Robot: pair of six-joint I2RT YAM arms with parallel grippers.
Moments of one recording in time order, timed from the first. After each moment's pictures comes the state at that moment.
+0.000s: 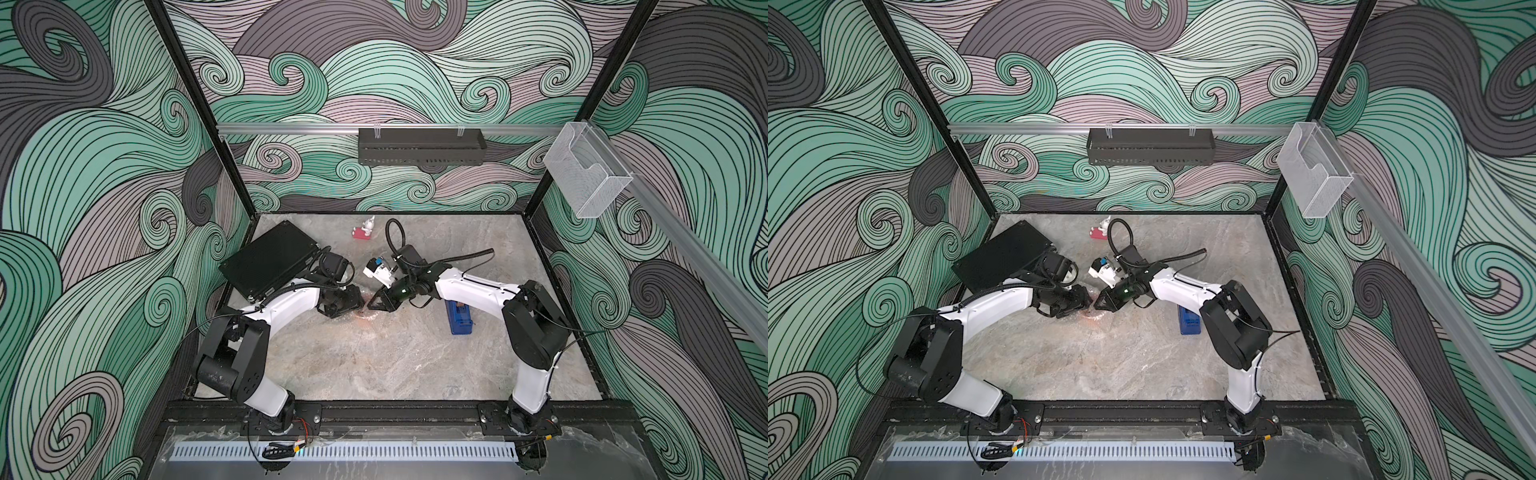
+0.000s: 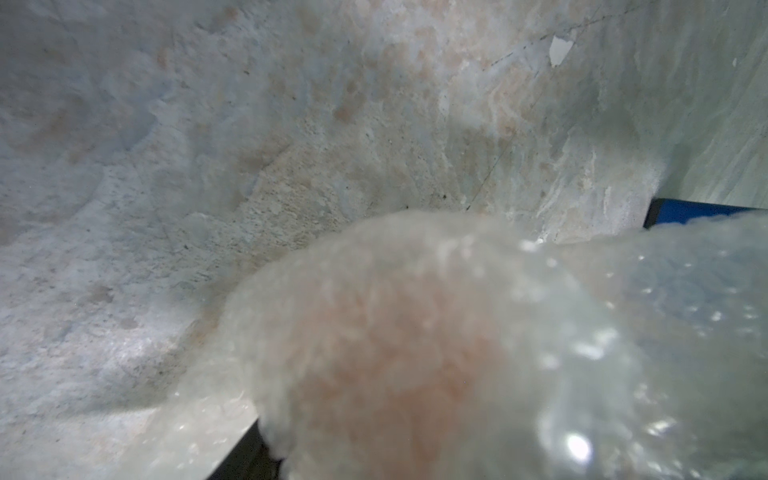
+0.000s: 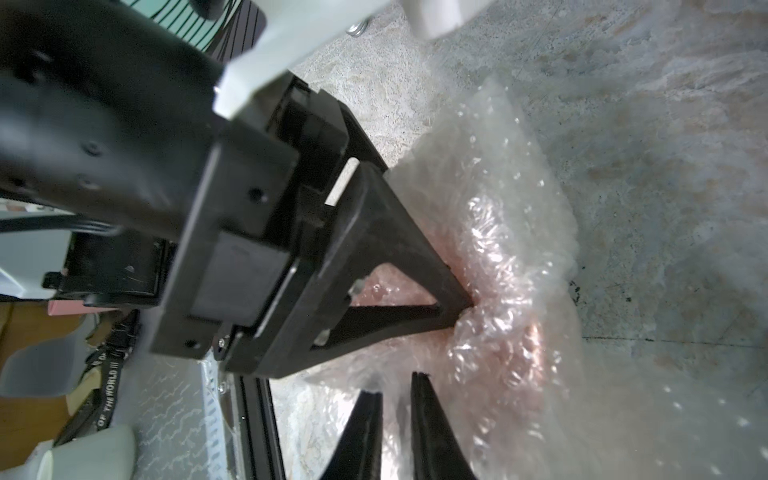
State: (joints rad) left arm -0.40 1.53 0.93 -0.59 0.26 -0.62; right arm 0.74 1.86 1.30 -0.38 -0.67 0.06
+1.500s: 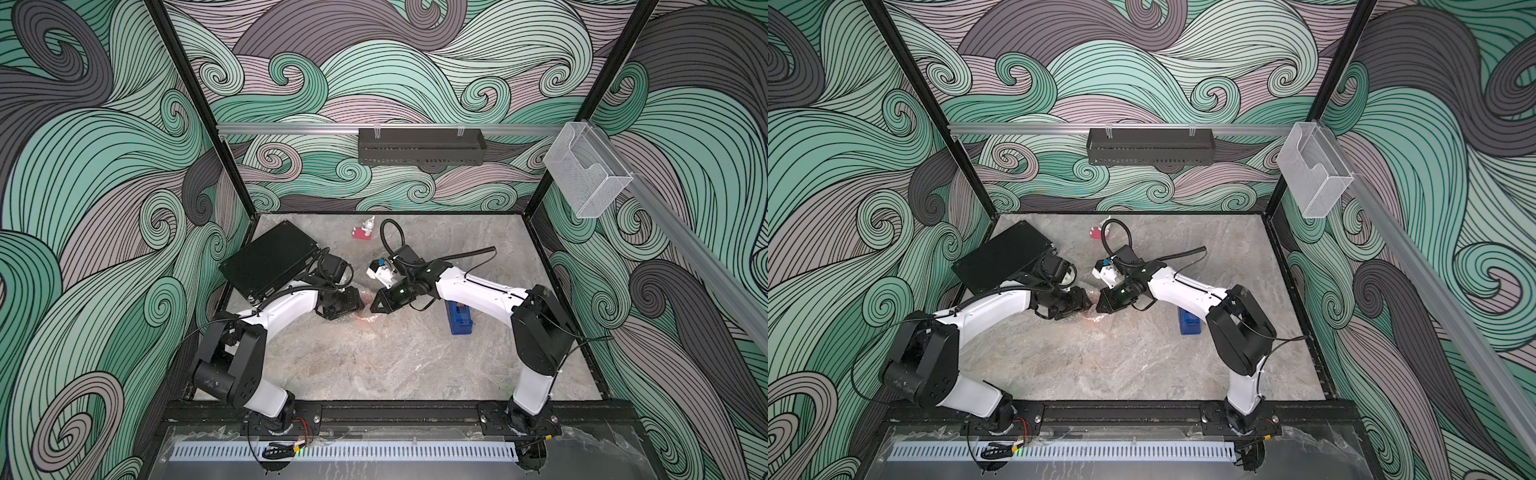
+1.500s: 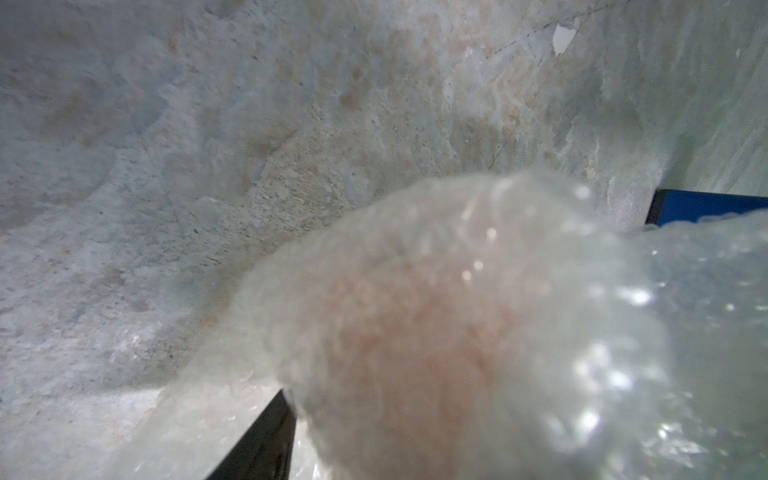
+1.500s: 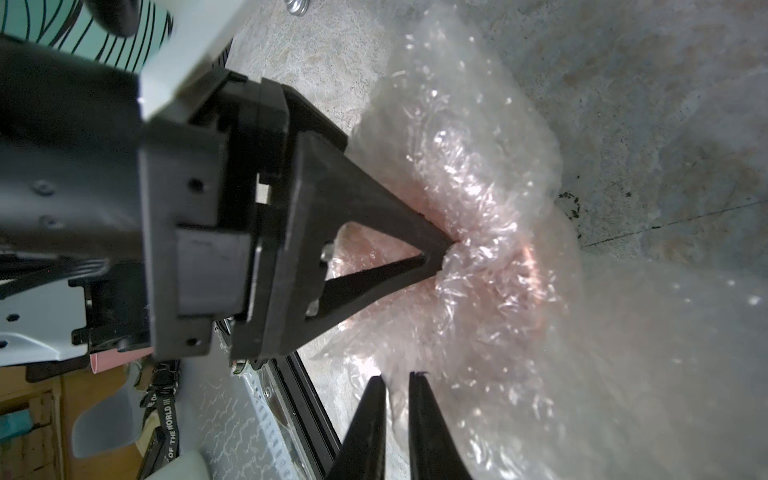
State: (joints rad) left arm -0.40 1.50 0.91 -0.60 0.26 -0.62; right arm 0.78 1.82 1.35 -0.55 -0.57 0.26
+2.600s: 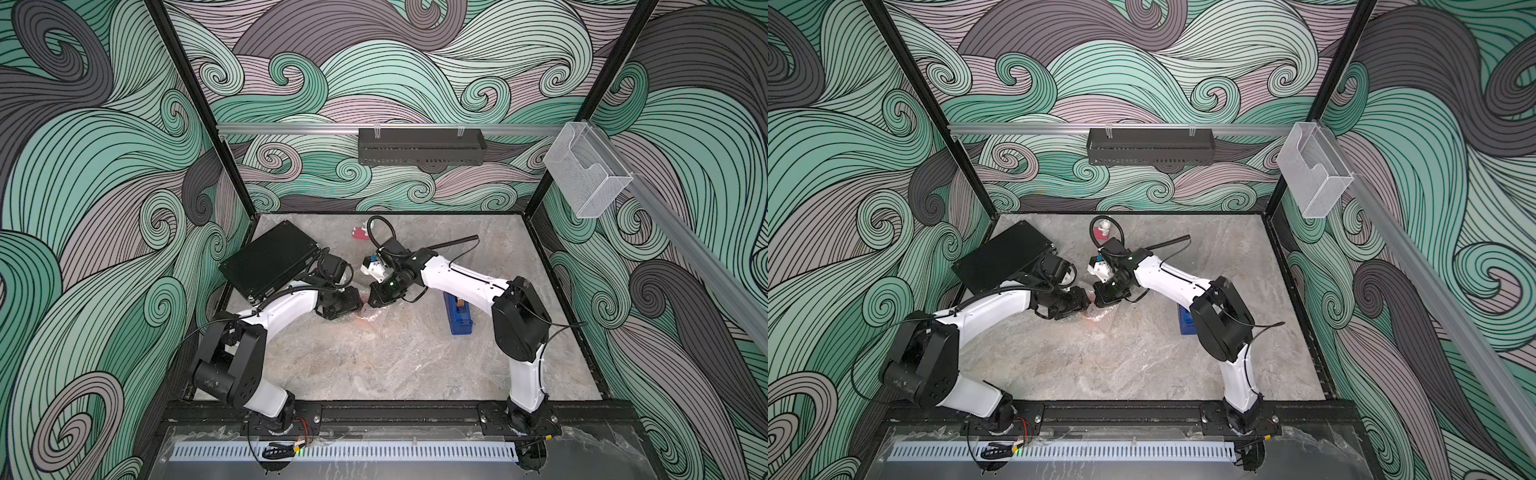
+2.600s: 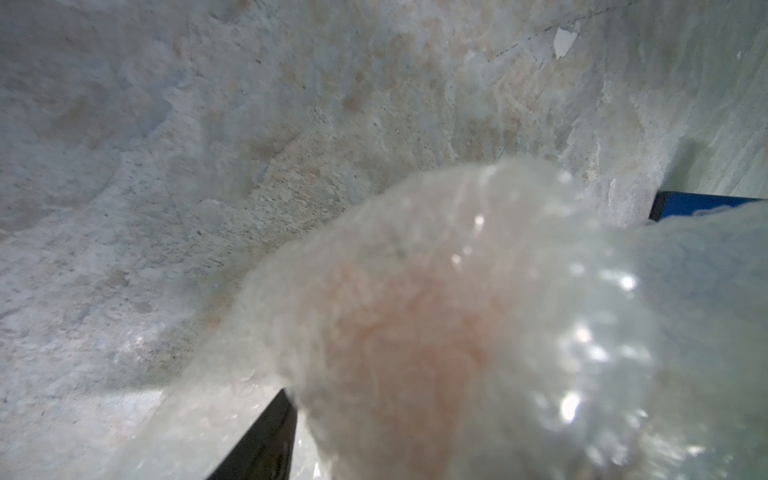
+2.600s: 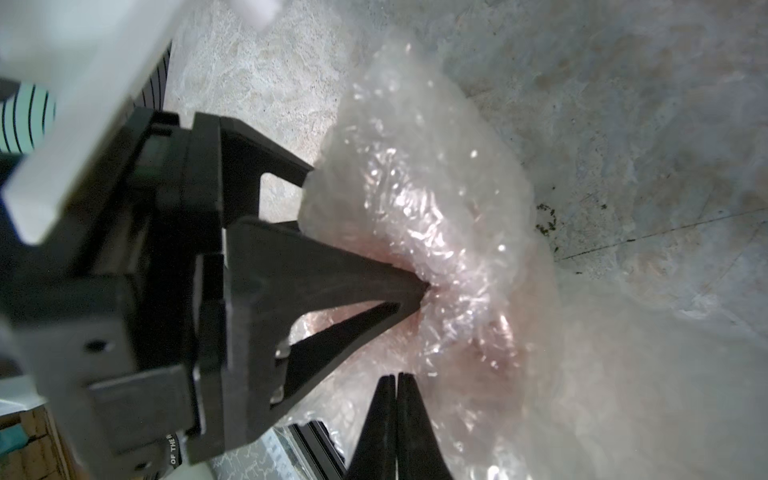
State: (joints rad) left arm -0.40 1.50 0.91 -0.60 0.26 -0.62; right arm 0.79 1.98 1.59 -0.77 -0.51 0.25
